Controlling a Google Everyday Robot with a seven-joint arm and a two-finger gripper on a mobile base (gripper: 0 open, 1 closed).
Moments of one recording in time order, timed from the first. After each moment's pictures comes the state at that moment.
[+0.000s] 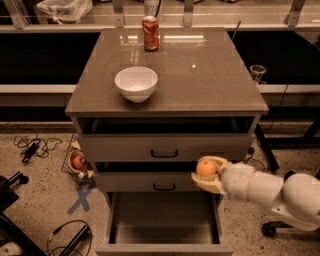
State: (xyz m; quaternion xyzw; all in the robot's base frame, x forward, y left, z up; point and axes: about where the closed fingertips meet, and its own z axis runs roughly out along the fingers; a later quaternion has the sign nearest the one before) arm 0.490 -0.130 0.695 -0.43 0.69 0.21 0.54
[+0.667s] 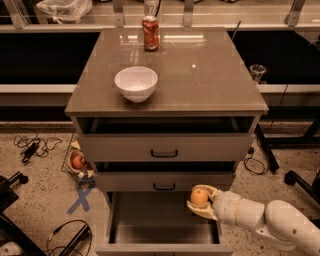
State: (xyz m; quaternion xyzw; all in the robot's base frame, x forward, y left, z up) arm 0.470 -0.124 0.557 -0.45 0.69 0.23 0.52
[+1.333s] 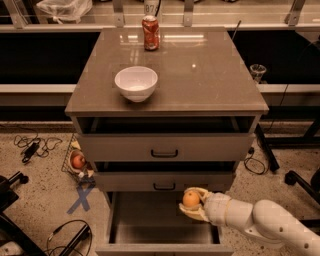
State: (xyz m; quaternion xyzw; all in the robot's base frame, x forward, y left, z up) arm 0.471 -0.104 0.535 -0.46 0.69 0.23 0.50
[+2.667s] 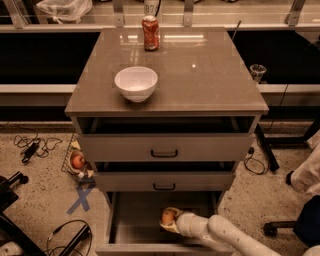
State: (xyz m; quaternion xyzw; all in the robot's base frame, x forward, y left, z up) arm 0.524 -0.035 0.254 -0.47 0.70 0.25 0.48
